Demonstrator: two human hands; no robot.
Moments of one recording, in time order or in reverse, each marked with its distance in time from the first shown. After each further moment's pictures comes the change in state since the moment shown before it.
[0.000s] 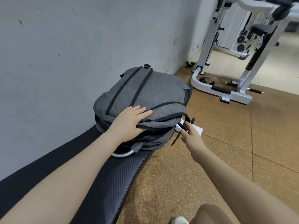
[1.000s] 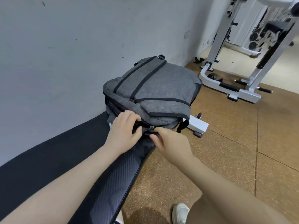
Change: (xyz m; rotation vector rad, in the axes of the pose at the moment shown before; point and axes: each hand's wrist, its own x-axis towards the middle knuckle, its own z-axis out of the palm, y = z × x) left_hand -0.090 0.007 0.023 -0.197 0.411 -0.182; right_hand -0.077 -0.014 0.075 -1.071 0.015 -0.788
